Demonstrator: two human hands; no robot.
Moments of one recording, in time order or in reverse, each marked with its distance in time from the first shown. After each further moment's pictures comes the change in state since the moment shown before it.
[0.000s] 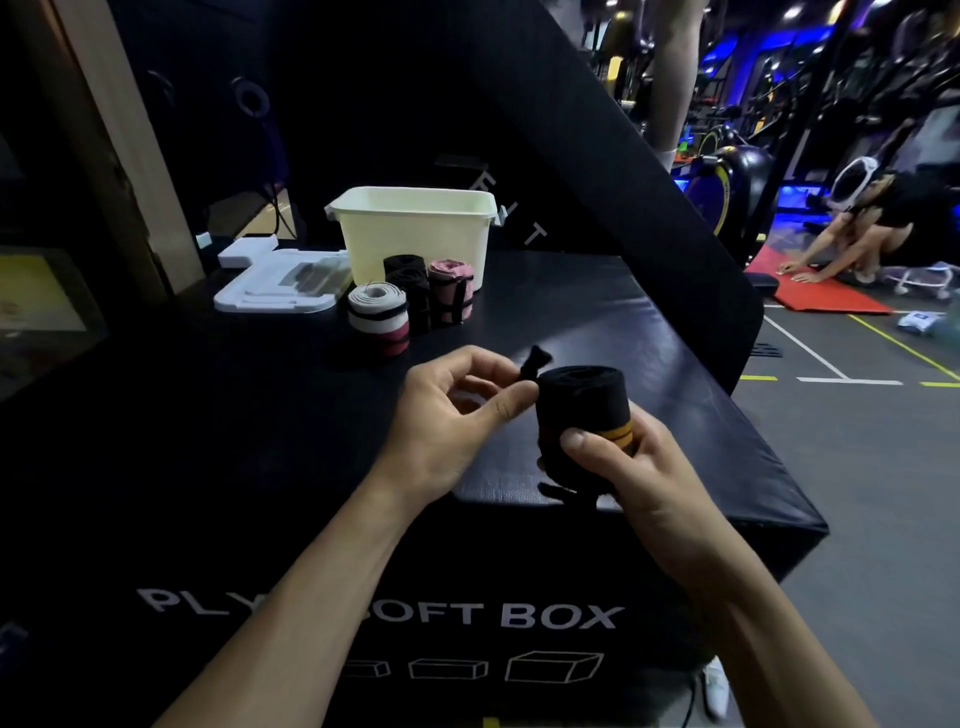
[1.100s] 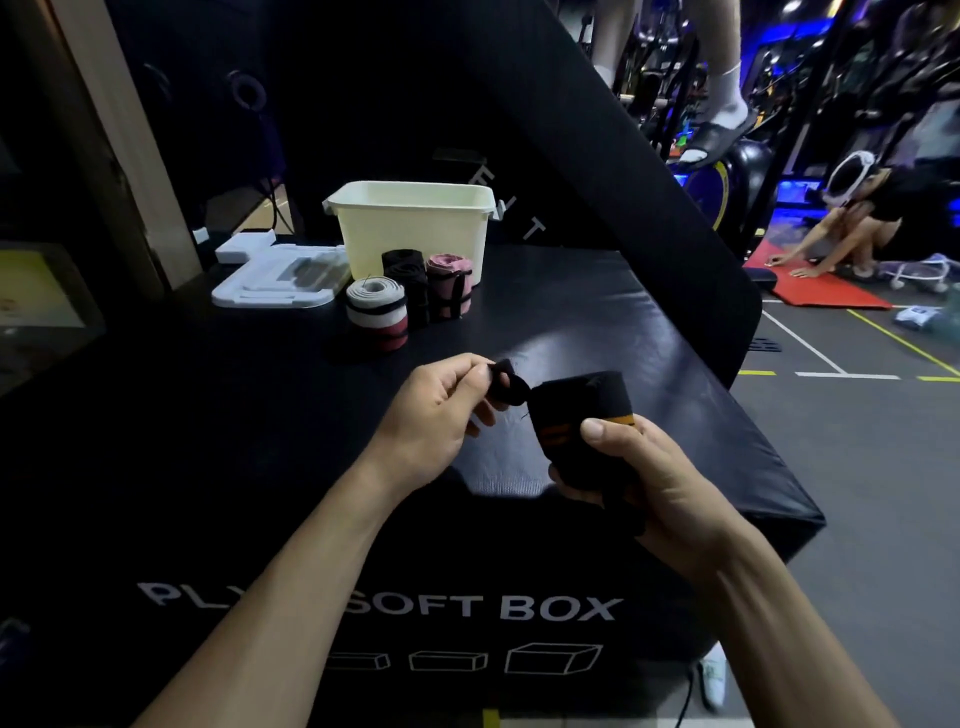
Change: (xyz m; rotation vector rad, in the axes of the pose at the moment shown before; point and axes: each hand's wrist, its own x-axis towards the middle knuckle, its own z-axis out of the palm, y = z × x) left_hand 0.005 -0.010 -0.011 -0.004 -0.110 -0.134; right_hand -0.004 -0.003 -0.004 0.256 -0.036 0.298
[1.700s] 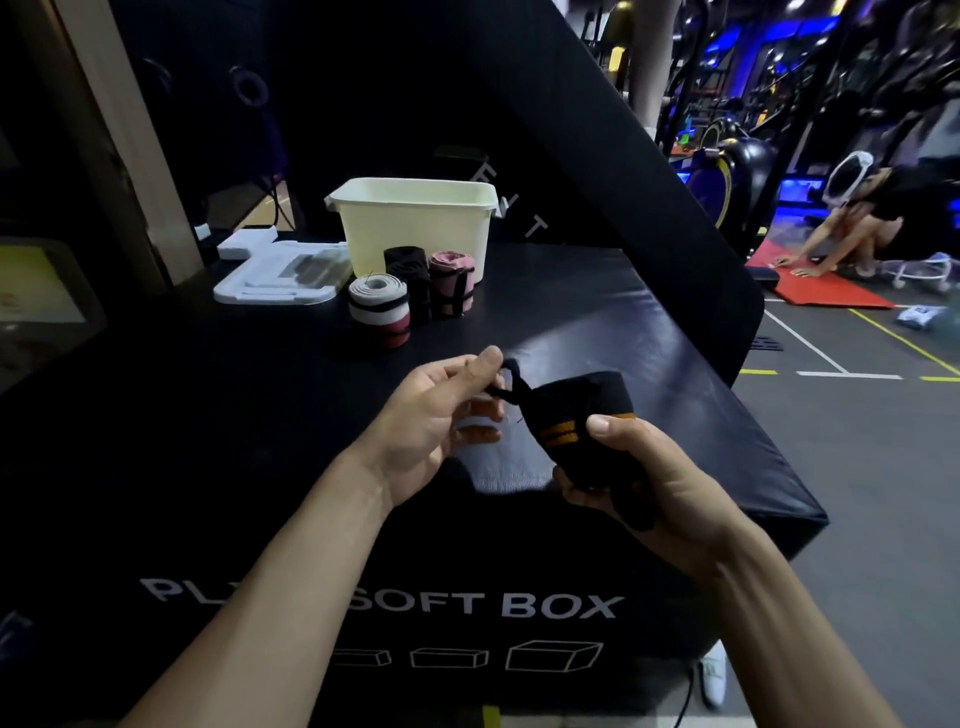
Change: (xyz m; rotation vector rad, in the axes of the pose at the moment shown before) left_hand -0.001 0.006 -0.001 -0.461 -0.092 -0.255; right_hand 0.001 -0.002 -0.001 -0.007 -0.013 0.089
